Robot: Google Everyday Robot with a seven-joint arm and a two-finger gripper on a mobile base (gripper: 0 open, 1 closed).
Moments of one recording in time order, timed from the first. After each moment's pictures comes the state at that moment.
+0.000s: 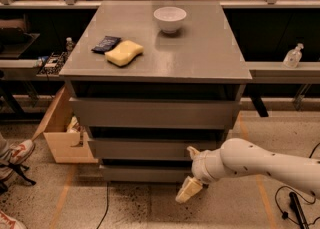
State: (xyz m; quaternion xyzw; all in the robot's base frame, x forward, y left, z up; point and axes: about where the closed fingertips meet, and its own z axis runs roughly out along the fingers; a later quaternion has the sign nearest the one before) arm 0.499 -0.088 0.522 -0.57 0.76 0.15 0.28
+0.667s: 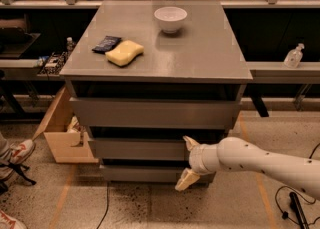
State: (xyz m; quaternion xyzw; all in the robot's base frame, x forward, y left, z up) arm 0.545 -0.084 0.516 -0.62 0.70 0.10 0.34
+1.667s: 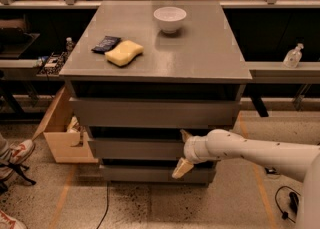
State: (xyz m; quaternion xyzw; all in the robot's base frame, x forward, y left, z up) arm 0.611 -0.083 0.471 -0.61 0.71 0.07 0.33
